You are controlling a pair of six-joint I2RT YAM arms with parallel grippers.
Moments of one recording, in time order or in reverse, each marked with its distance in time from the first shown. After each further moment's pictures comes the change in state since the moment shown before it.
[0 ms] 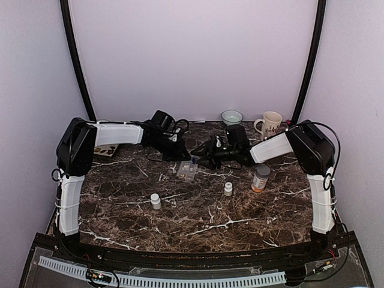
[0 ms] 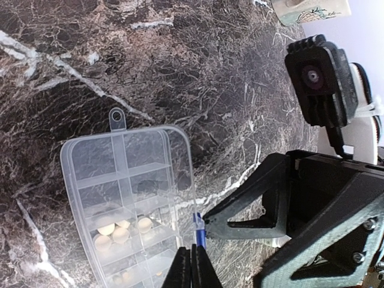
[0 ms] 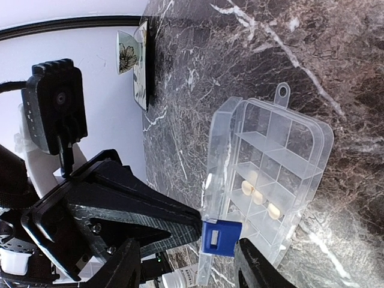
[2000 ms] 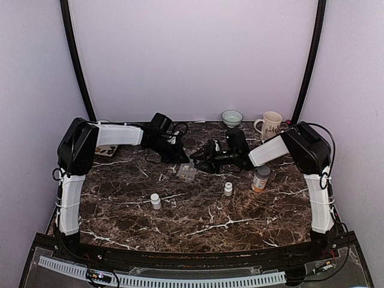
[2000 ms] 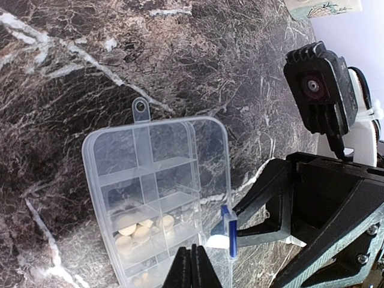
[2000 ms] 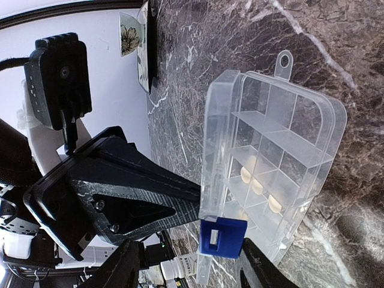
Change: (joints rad) left arm 0.010 0.019 -0.014 -0.004 0.011 0.030; right arm 0.000 0.052 -0.015 0.084 -0.092 0.031
